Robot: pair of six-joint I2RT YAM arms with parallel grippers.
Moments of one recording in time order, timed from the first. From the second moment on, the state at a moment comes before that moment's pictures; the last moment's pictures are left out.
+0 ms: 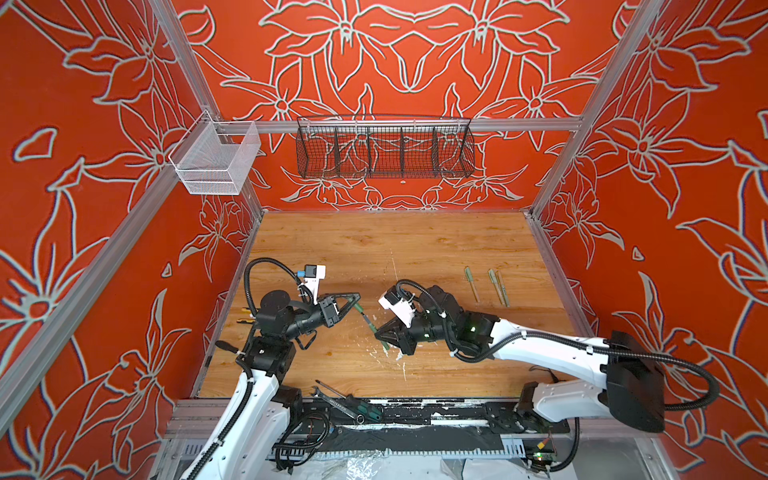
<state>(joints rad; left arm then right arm) -0.10 0.65 0.43 0.08 0.87 -0.79 1.02 1.33 0.82 0.02 -0.40 0.31</state>
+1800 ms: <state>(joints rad) -0.10 0.71 0.43 0.16 0.92 -0.83 1.01 1.32 0.84 0.01 -0.33 0.29</state>
